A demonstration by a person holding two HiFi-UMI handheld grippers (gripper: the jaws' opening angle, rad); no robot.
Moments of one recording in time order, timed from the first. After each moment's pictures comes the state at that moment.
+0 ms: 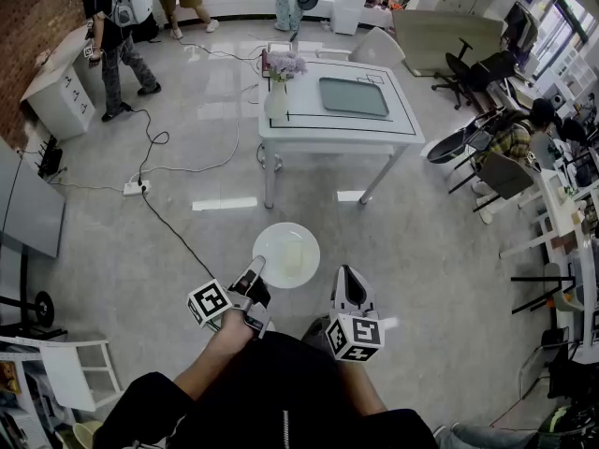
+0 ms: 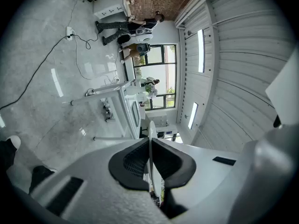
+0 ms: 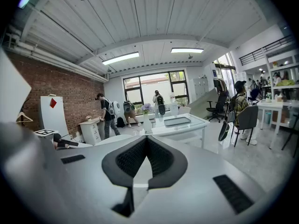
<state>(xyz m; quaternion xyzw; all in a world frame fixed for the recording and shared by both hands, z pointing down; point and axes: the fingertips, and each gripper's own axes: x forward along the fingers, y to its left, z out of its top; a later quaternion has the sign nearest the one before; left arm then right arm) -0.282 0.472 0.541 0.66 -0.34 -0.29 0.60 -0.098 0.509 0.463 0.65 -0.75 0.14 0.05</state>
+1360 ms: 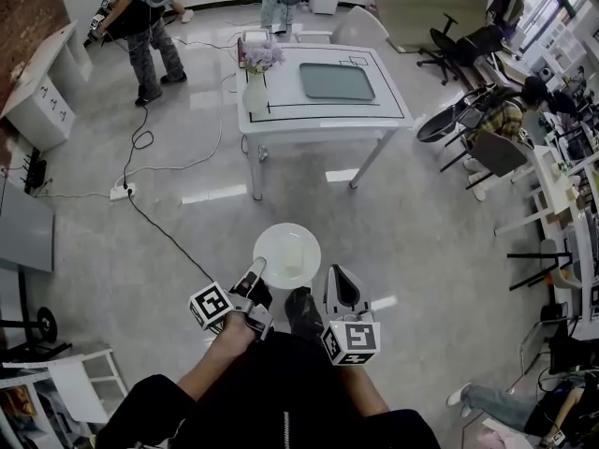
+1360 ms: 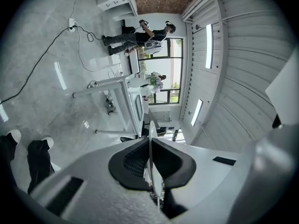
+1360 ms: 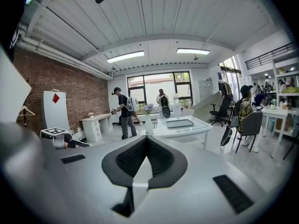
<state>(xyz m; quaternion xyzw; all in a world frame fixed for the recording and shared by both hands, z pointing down) -0.250 0.443 0.561 0.64 -0.33 -0.27 0.64 -0.099 0.484 0.461 0.63 -0.76 0.12 0.07</state>
